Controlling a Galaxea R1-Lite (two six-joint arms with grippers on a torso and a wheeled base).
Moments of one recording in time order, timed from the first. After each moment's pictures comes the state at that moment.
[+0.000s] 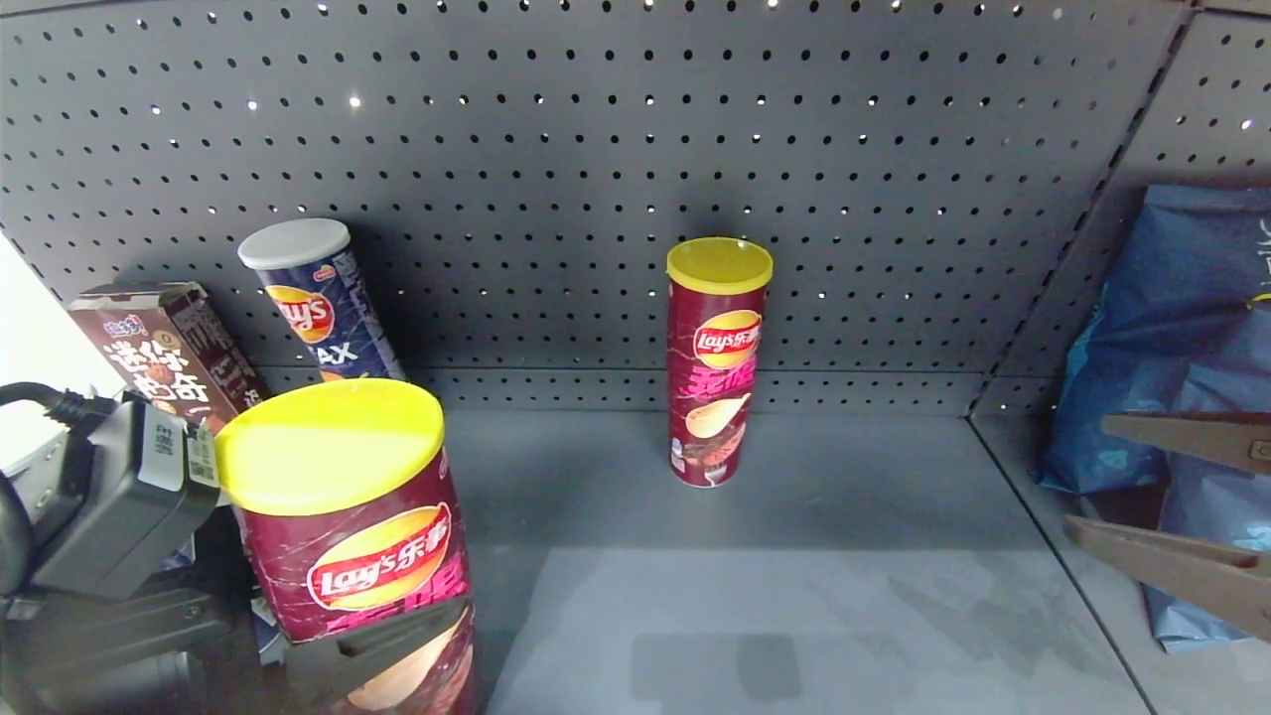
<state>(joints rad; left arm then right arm) -0.54 1.10 -0.51 -0.30 -0.31 0.18 0.50 1.00 -0.75 -0.03 0.24 -0.11</state>
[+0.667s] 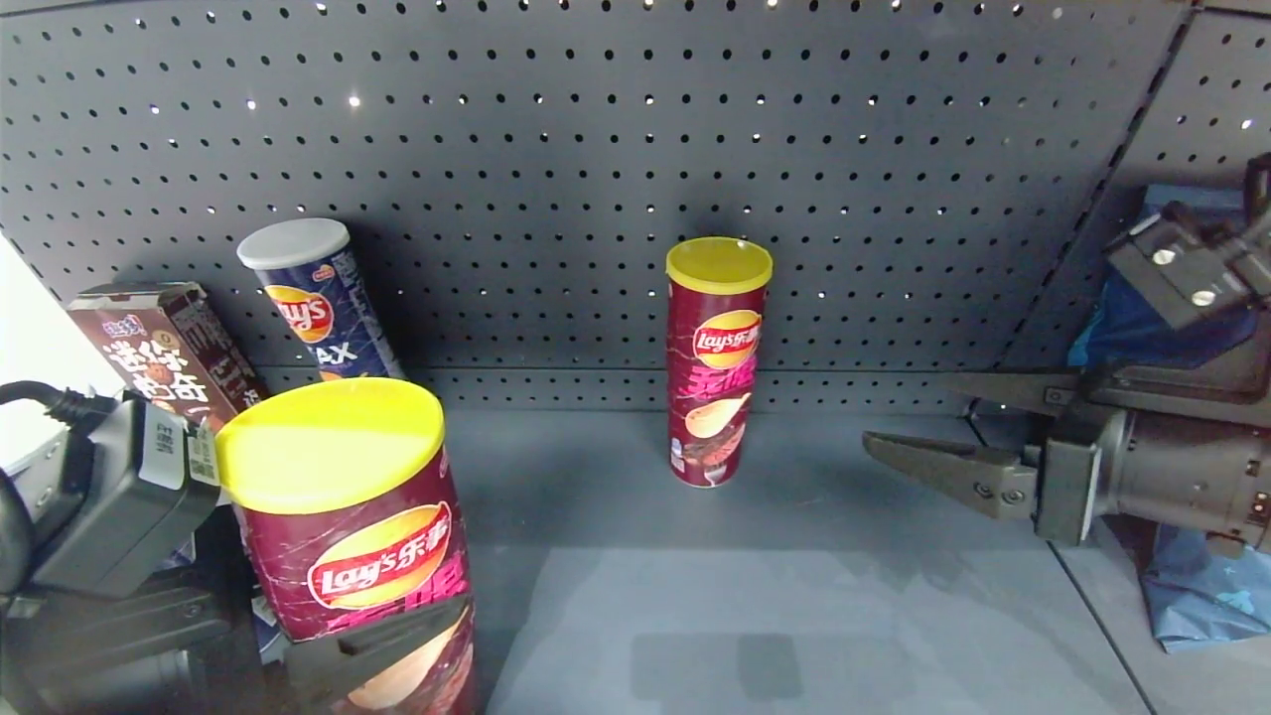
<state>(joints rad) -0.54 1.10 -0.51 -0.30 -0.31 0.18 0.63 1.29 -0.84 -0.24 0.07 -0.04</state>
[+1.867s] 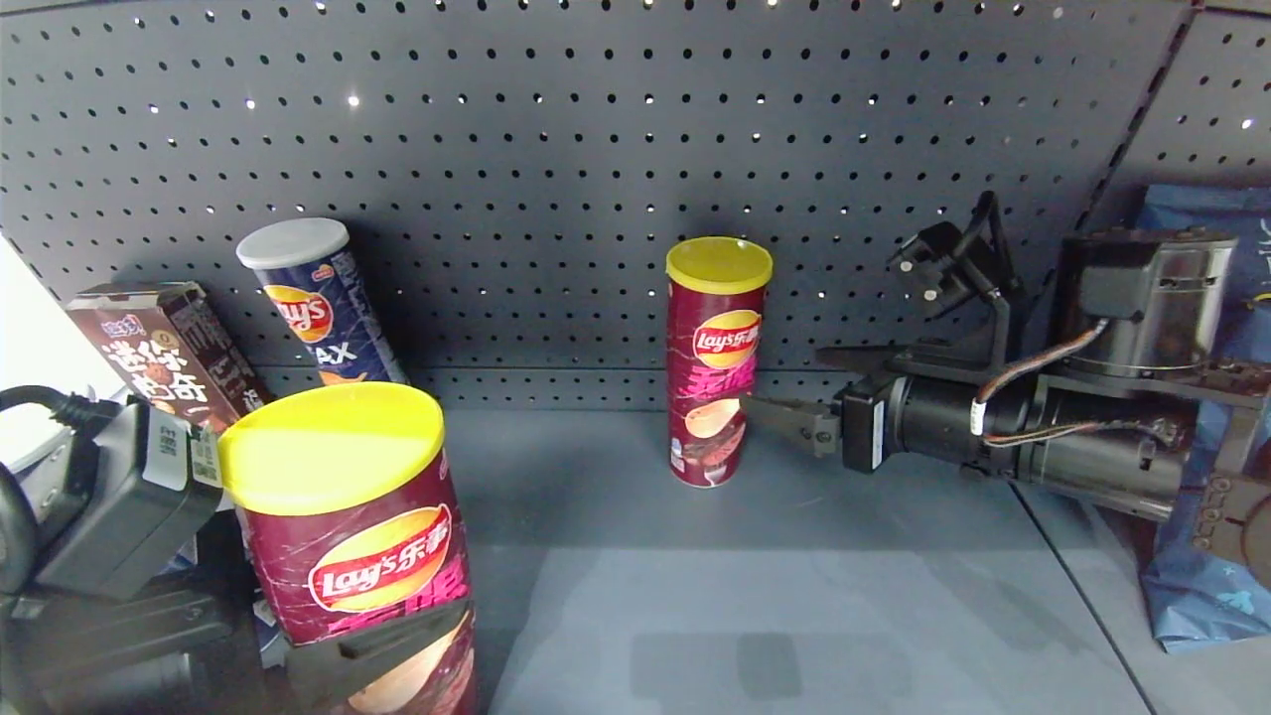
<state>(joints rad) -0.54 1.10 -0.50 -0.30 -0.31 0.16 0.62 1.61 -0.93 -0.52 0.13 -0.05</state>
